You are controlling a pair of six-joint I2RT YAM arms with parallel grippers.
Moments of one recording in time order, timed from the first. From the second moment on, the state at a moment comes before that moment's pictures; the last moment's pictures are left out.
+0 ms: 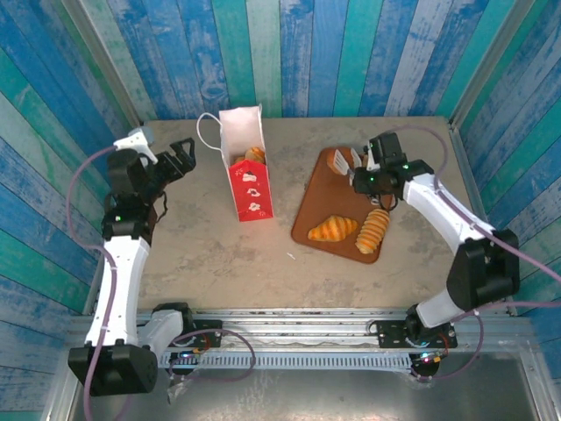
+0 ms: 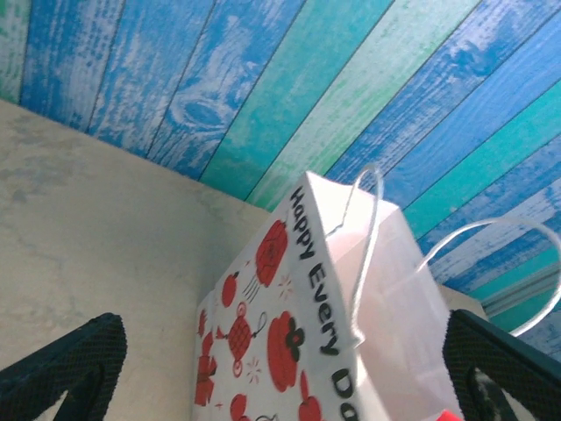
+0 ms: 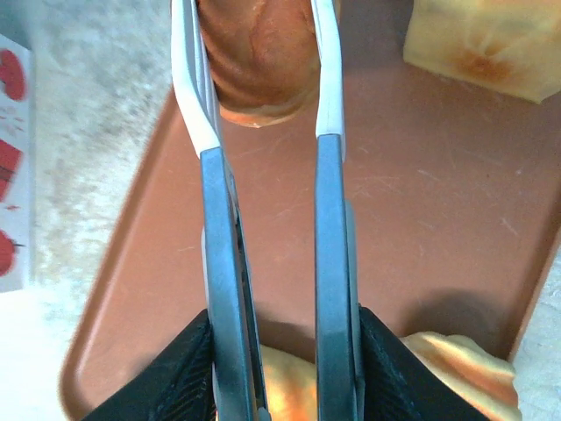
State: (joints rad) left arm 0.07 1.00 1.02 -0.26 0.29 -0.52; right arm 0.31 1.50 1.21 -0.65 -0.03 0.33
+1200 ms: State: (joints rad) left arm 0.07 1.39 1.31 -0.23 0.54 -0.53; right arm 0.76 1.30 1.46 -0.45 -0.09 0.50
